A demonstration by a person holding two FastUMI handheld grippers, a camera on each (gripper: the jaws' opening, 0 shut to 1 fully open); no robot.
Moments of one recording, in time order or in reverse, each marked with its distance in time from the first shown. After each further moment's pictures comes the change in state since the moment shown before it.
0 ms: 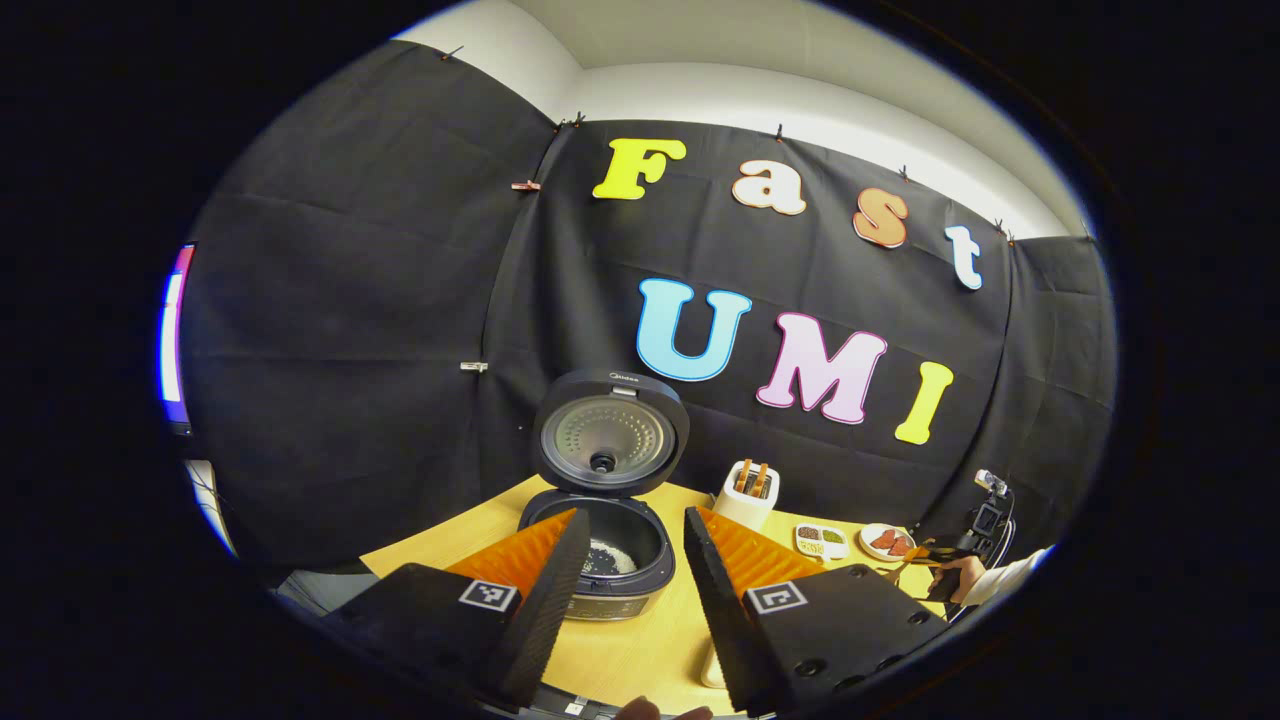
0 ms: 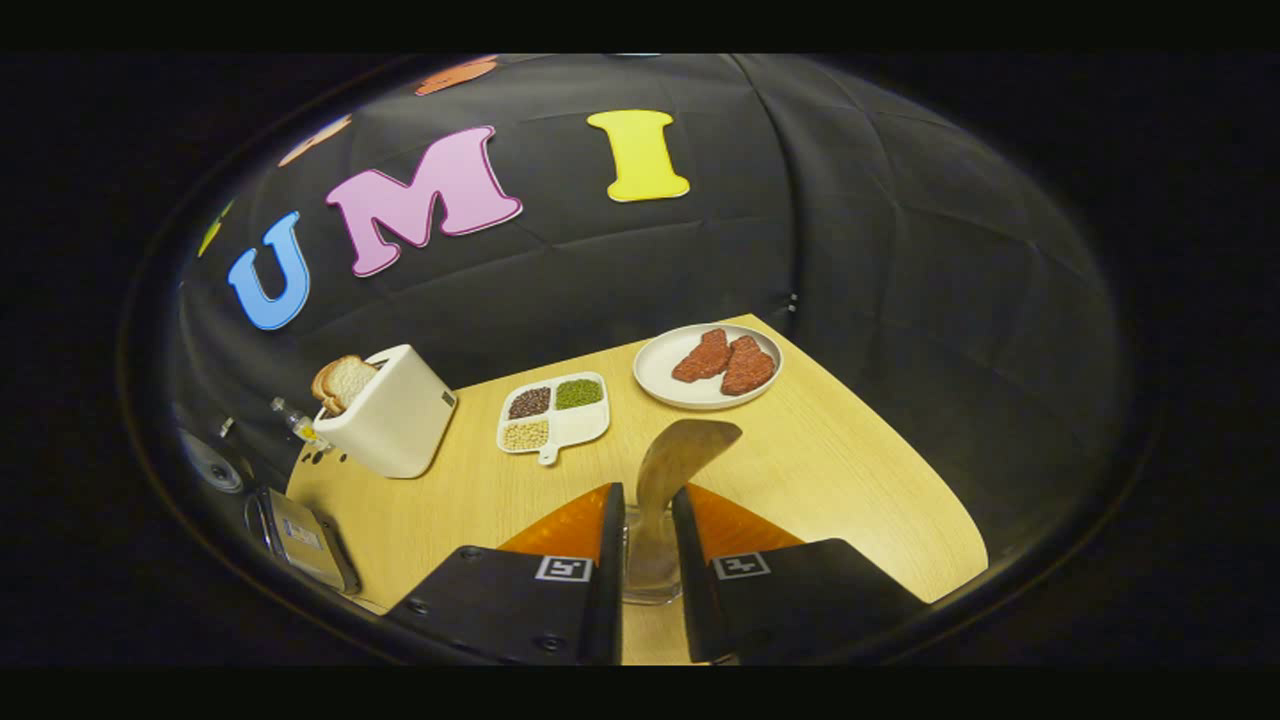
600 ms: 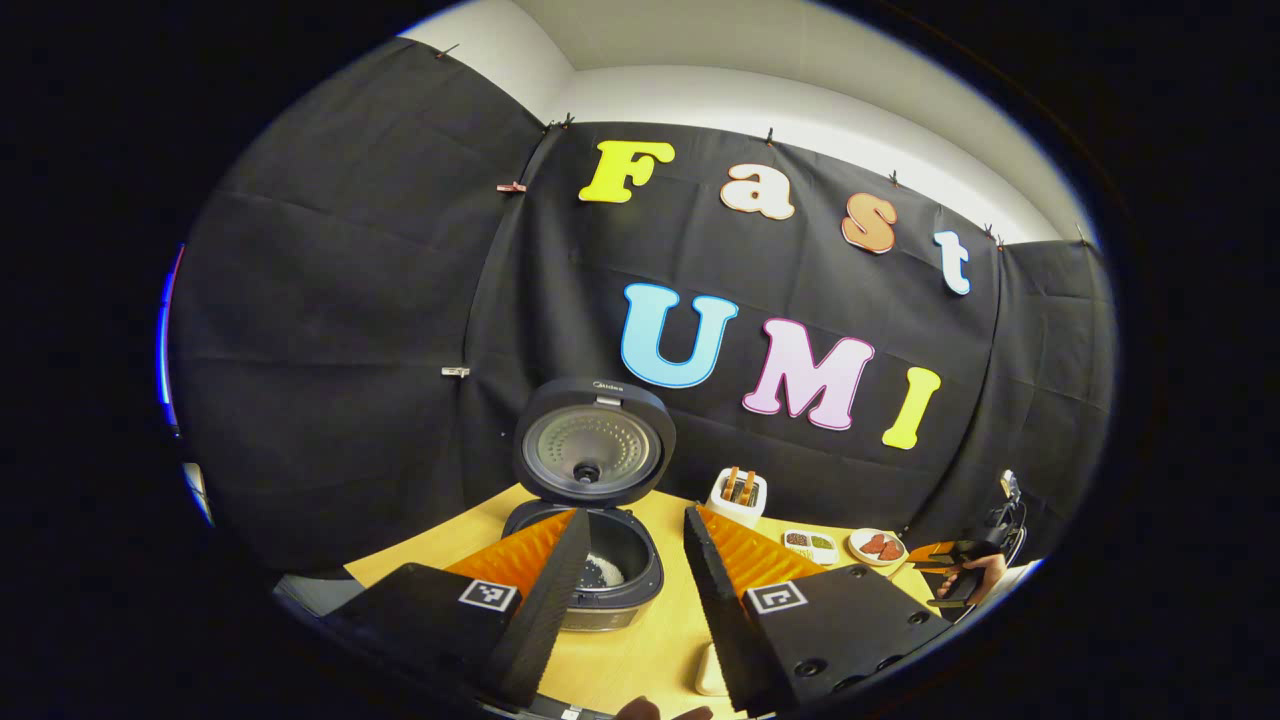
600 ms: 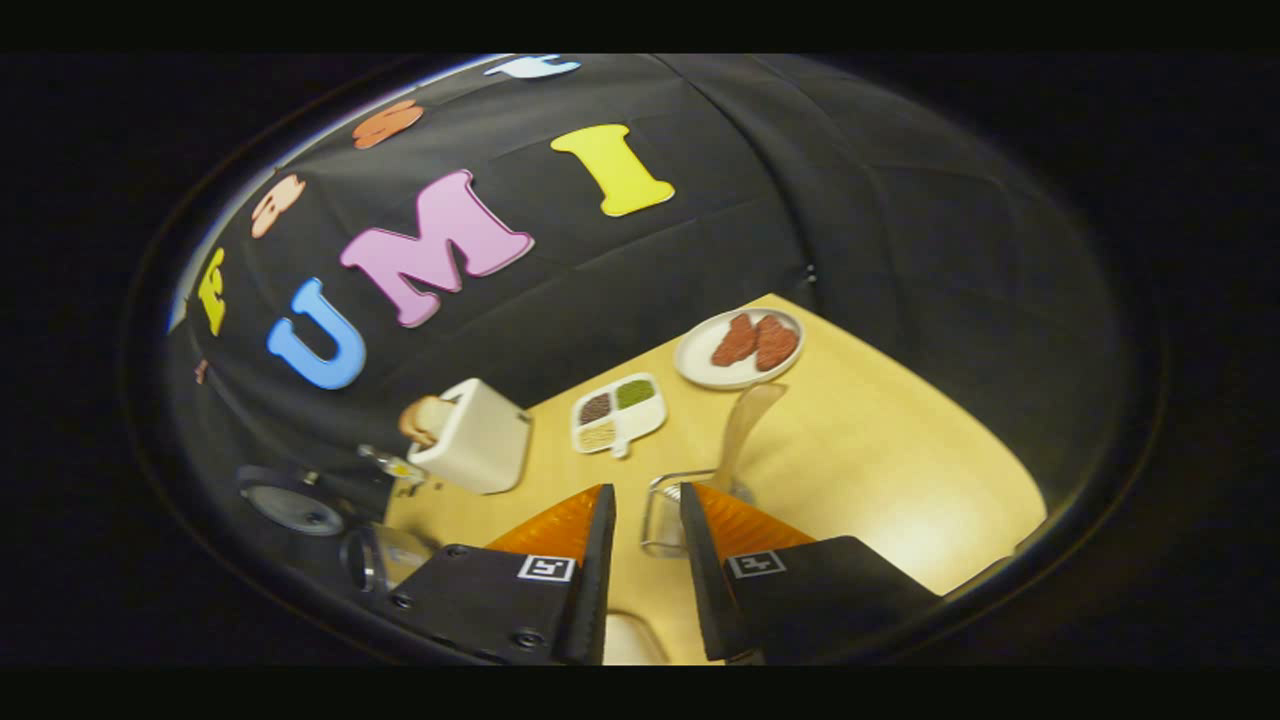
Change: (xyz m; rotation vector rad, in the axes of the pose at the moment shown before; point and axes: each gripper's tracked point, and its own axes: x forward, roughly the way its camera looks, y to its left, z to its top) left arm 0.022 -0.001 0.017 0.005 -0.036 -0.043; right arm -0.091 0.062 0.004 0.297 0.041 0.291
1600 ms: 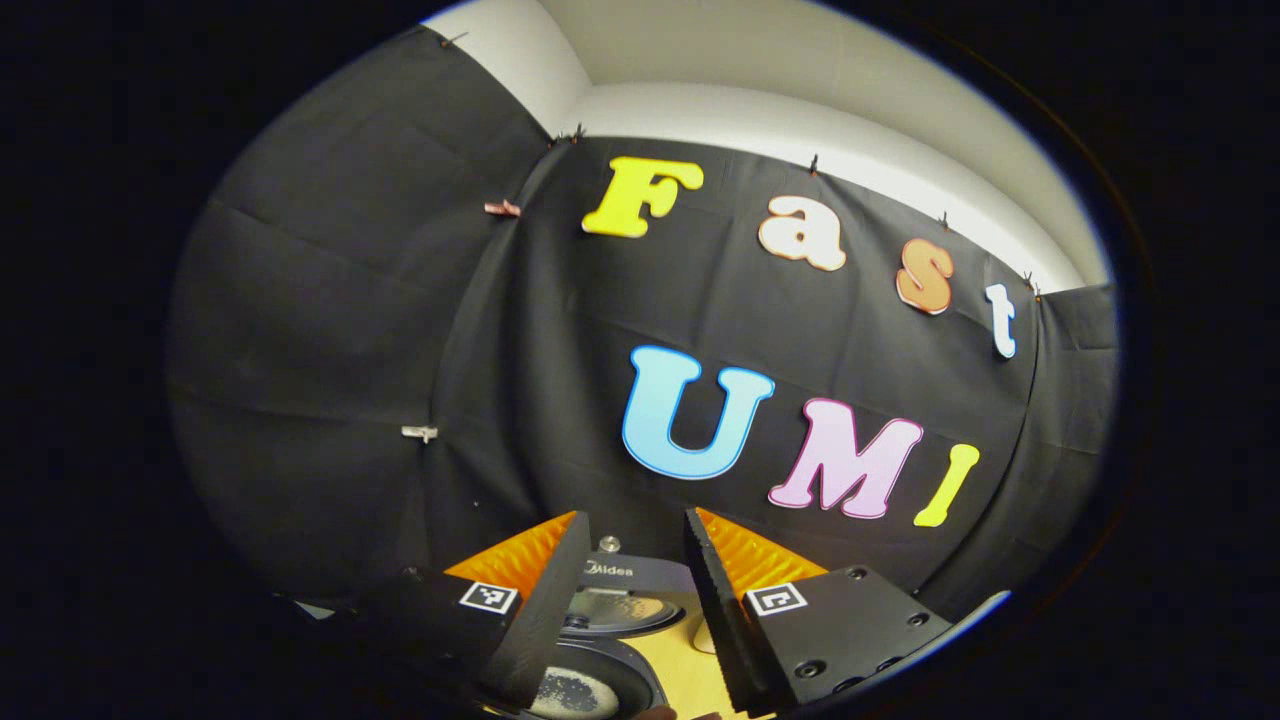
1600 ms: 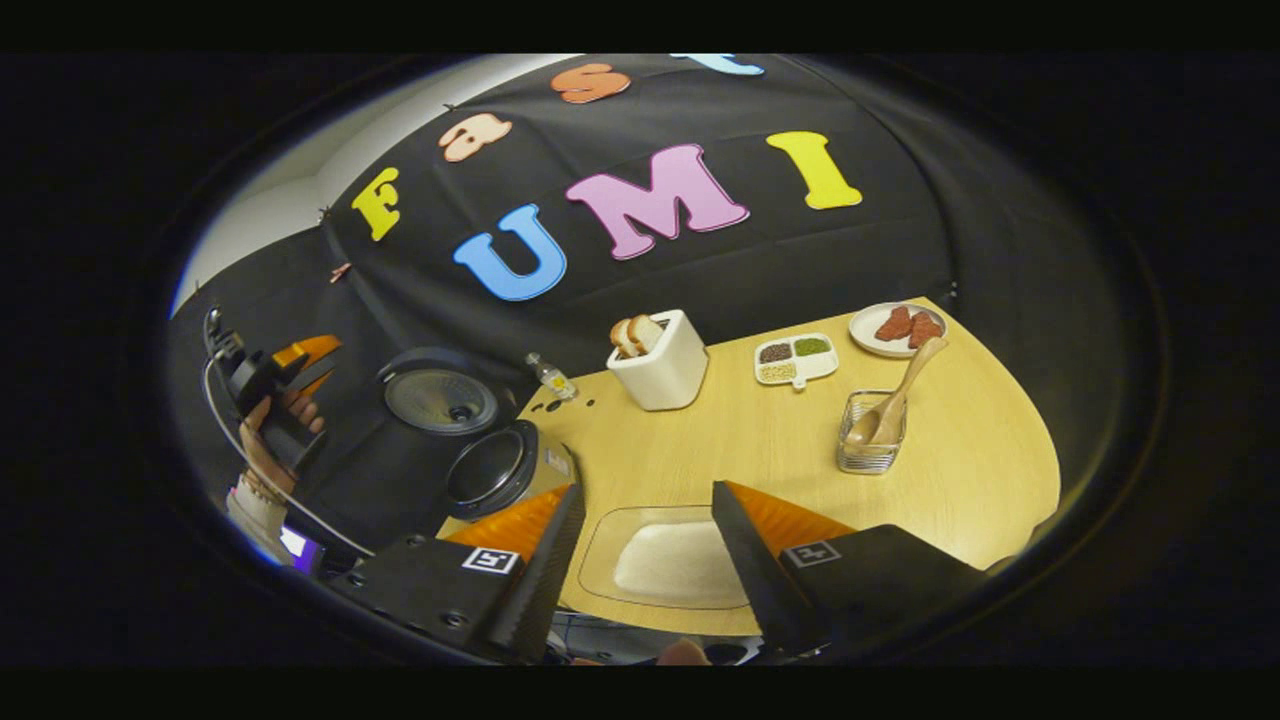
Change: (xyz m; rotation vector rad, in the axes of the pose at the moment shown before) left arm 0.235 0.035 0.113 -0.068 -0.070 -0.002; right arm -0.135 0.126 -0.122 -0.329 0.131 0.234
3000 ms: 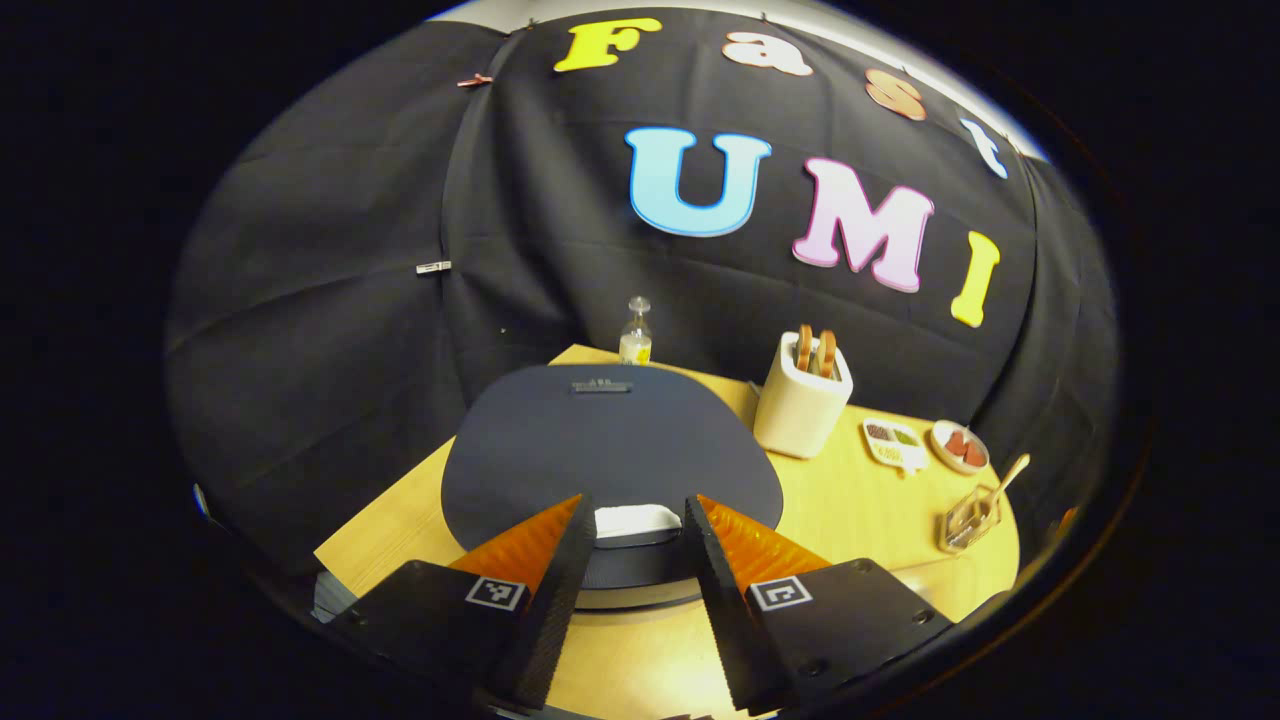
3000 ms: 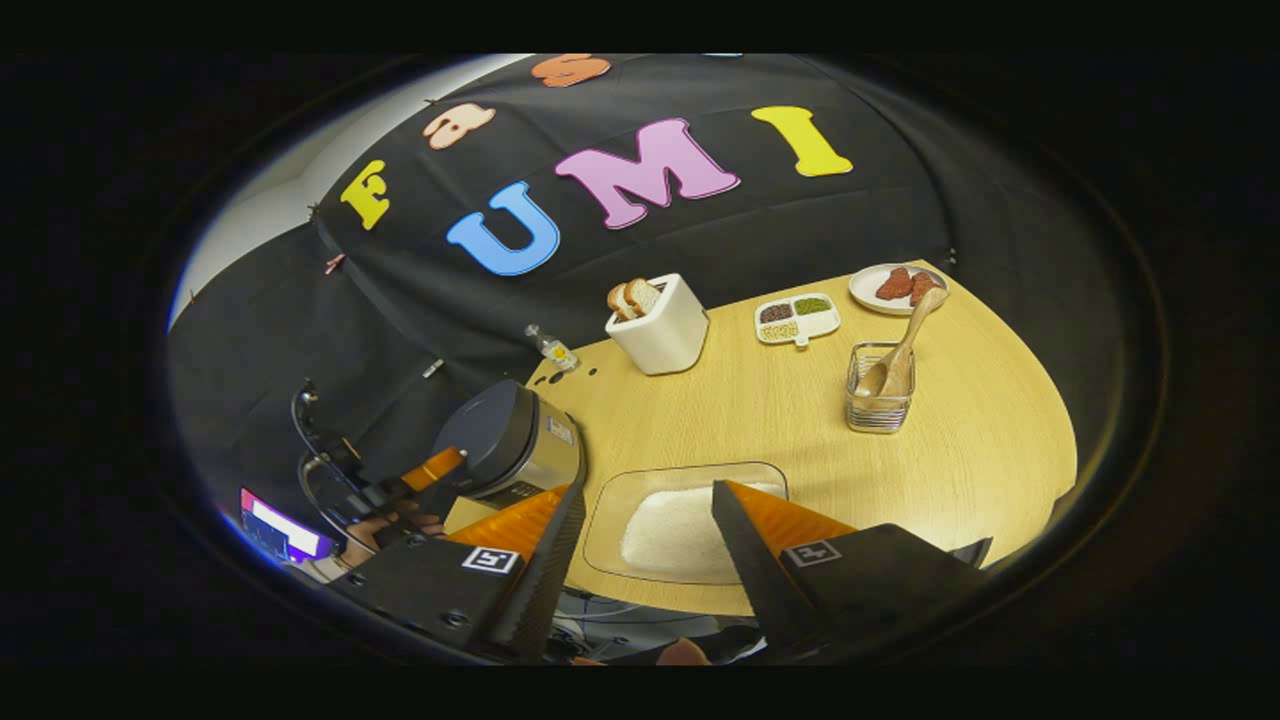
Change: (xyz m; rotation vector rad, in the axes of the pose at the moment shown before) left arm -0.109 0.040 -0.297 0.172 0.428 0.061; right arm 0.005 -0.007 -0.033 0.047 0.071 -0.013
